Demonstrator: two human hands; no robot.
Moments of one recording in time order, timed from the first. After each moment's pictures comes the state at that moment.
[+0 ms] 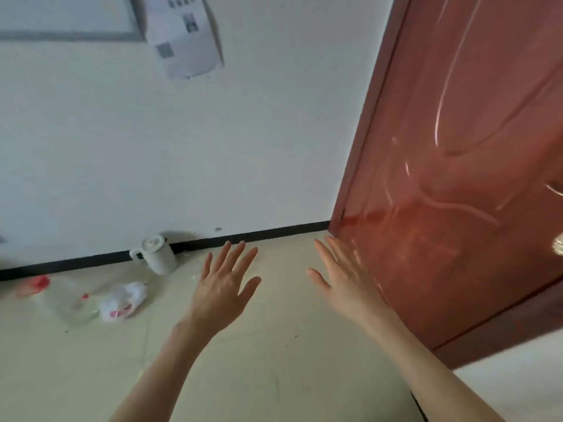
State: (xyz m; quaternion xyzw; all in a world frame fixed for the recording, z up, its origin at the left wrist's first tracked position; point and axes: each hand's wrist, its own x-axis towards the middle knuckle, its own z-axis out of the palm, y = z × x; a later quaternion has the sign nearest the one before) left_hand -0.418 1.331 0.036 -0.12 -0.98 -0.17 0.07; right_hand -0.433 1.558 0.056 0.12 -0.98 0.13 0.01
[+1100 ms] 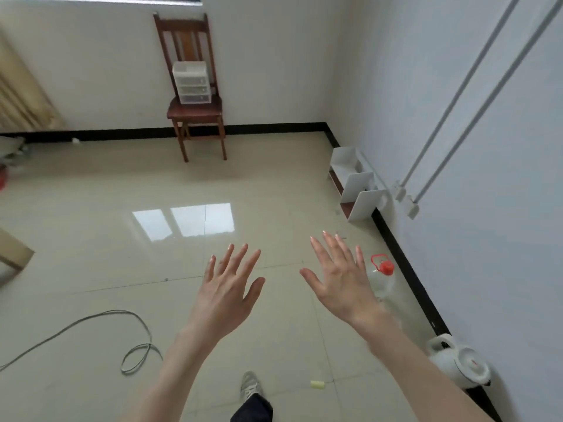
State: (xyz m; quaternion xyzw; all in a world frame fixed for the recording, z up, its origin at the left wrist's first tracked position) left_hand -0.200 0.877 -0.012 0.66 -0.74 -0.09 0.14; right_hand -0.412 0.839 0.010 0.79 -0.61 0.07 -0.10
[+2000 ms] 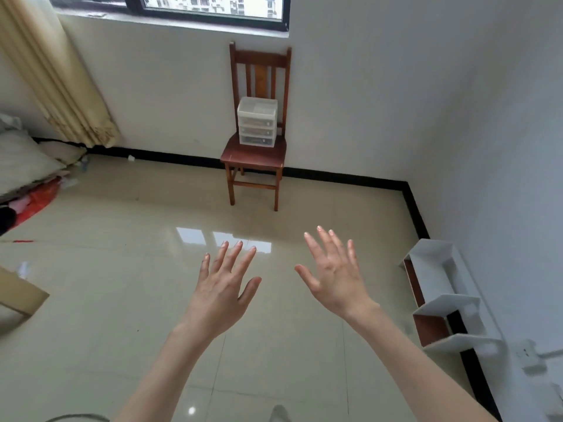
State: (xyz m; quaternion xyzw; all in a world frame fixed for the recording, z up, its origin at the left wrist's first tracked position) left_hand 0.024 0.337 0.006 0.75 -0.64 -0.07 0.16; right_hand -0.167 0.239 0.027 0.87 -0.48 0.08 -0.10
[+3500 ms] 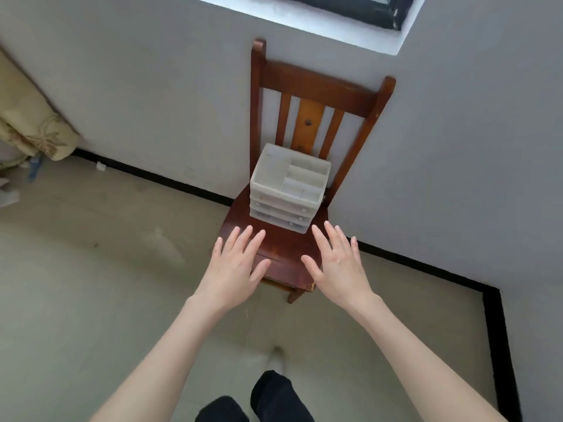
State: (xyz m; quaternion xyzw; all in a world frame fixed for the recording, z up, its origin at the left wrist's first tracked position) left_hand 0.431 -0.483 -0.071 0.80 -0.56 -0.20 0.11; right_hand 0.258 -0.593 -0.050 0.88 -0.44 -0.02 -0.17
